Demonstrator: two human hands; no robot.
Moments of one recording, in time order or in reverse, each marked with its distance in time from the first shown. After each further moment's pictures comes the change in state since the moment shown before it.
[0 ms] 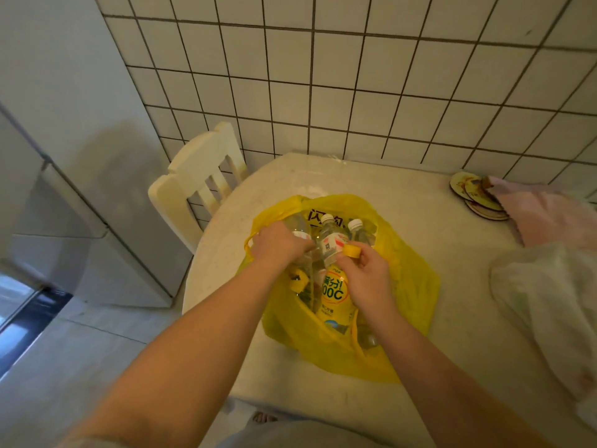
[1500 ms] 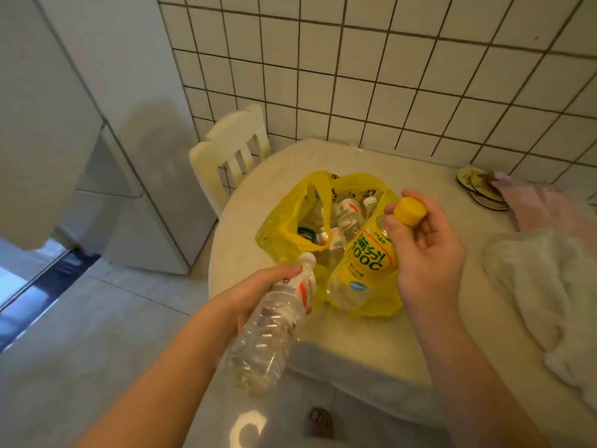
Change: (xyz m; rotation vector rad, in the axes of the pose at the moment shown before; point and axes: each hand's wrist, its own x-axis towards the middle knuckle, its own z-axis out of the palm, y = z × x) left_hand -0.212 -0.125 -0.037 -1.017 -0.769 -0.238; right_hand -0.167 -0.085 -0.062 0.374 0.026 -0.426
